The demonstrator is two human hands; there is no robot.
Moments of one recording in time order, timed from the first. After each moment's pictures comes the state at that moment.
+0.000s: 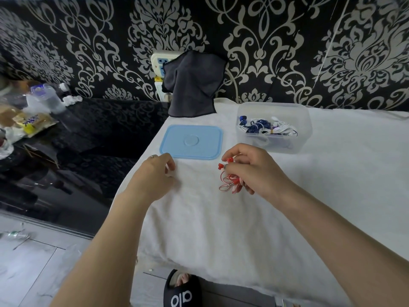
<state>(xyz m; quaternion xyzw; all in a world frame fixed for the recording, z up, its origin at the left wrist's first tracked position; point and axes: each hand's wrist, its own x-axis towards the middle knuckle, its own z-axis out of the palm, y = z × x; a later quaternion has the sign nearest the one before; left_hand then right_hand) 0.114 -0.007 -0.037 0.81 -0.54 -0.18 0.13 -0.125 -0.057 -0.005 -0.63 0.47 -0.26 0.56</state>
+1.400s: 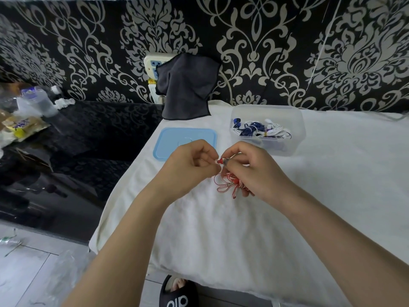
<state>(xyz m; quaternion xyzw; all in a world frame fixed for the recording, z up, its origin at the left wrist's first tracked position) 0.039 -0.025 0.002 0.64 -0.55 -0.39 0.37 -0.136 -0.062 -0.004 -0.65 0.46 -0.28 0.53</state>
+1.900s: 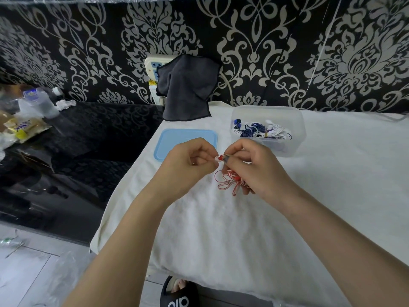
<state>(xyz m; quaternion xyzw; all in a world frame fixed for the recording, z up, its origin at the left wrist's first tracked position) 0.042 -0.021 0.006 0.63 -0.57 -0.36 0.39 -0.135 -0.062 -0.001 -0.63 0.45 -0.33 0.54</state>
